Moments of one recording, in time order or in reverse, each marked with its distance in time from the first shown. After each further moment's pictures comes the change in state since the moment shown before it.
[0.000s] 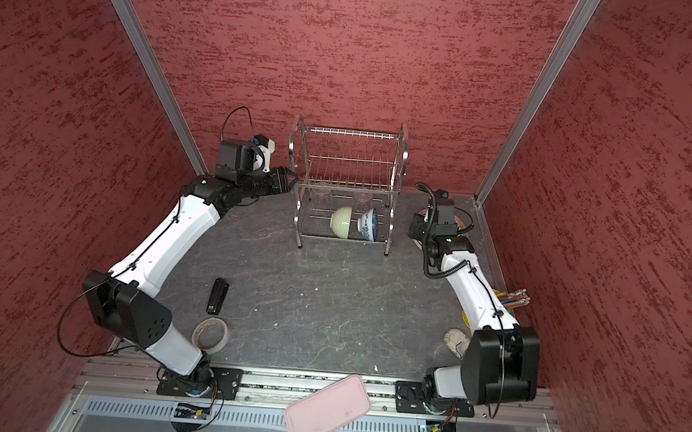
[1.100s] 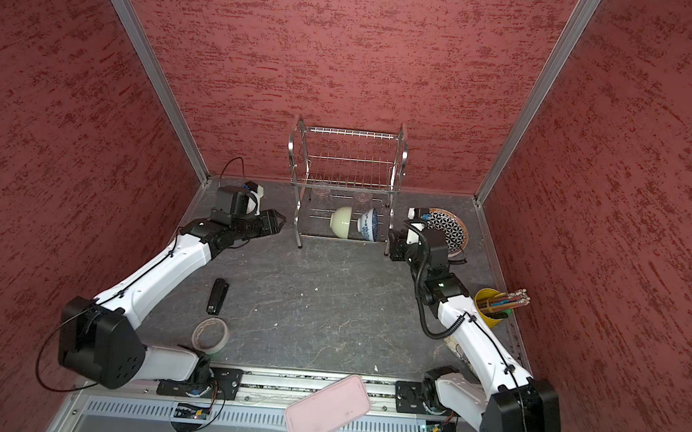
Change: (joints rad) left arm 0.043 -0.193 -0.541 0.188 -0.025 -0.083; right arm 0.179 -0.269 -0.382 0.387 -0.140 -0.031
